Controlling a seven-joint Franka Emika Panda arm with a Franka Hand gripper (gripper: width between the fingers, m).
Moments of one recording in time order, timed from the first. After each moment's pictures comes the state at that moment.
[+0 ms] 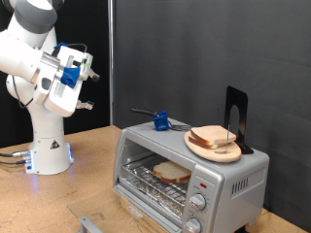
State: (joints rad) arm -0.29 -0.68 -0.20 -2.78 1.00 1.75 -0.47
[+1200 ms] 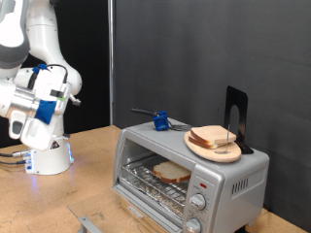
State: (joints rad) arm -0.35 -0.31 -0.36 -2.66 0.92 1.67 -0.28
